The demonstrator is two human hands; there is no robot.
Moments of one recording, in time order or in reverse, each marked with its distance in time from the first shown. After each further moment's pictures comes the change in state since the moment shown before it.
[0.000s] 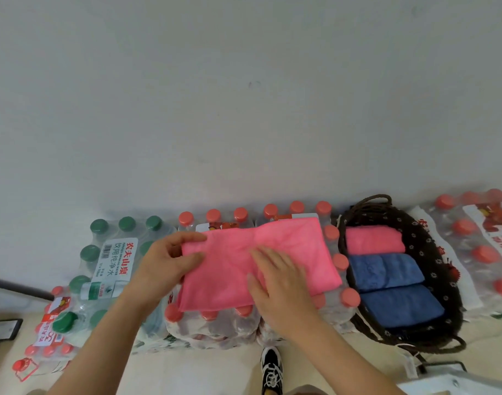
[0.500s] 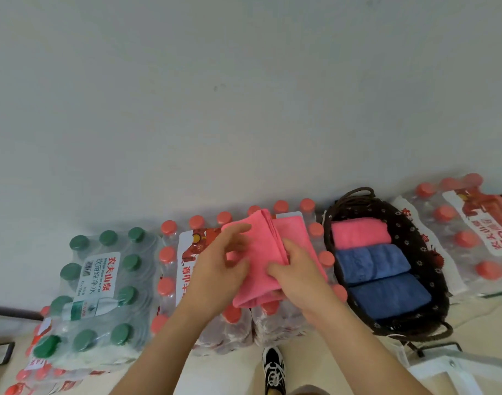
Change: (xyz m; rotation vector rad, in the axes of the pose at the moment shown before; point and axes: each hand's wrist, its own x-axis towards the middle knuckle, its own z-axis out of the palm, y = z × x) left_hand -0.009 0.028 0.090 0.195 -0.097 0.380; right_hand 0.012 0.008 -0.052 0.881 -0.062 0.538
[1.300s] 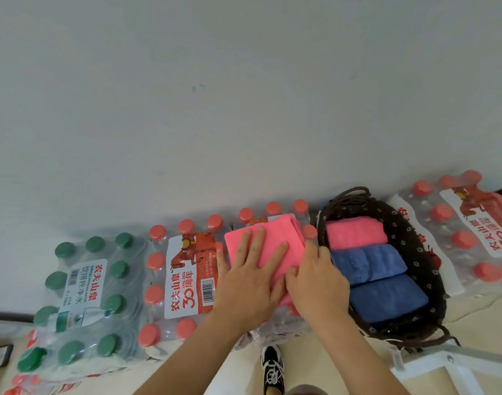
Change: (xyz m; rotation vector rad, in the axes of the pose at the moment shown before) left_hand 0.018 -0.046 0.076 1.027 -0.185 0.212; right_hand 0.012 0.031 -0.032 -0.993 0.453 -0.080
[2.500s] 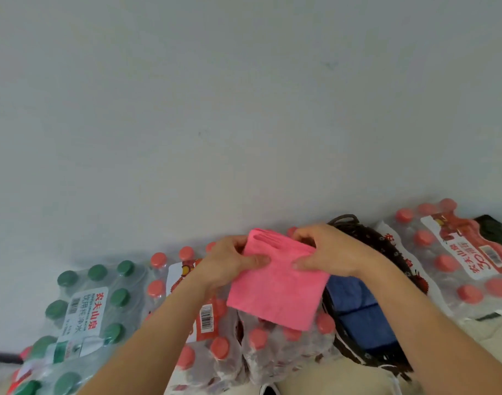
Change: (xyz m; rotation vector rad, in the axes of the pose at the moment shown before) left_hand 0.047 -0.039 -0.084 -1.312 -0.225 -0.184; right_hand 0.069 0.006 -0.105 0.320 -0.497 -0.402
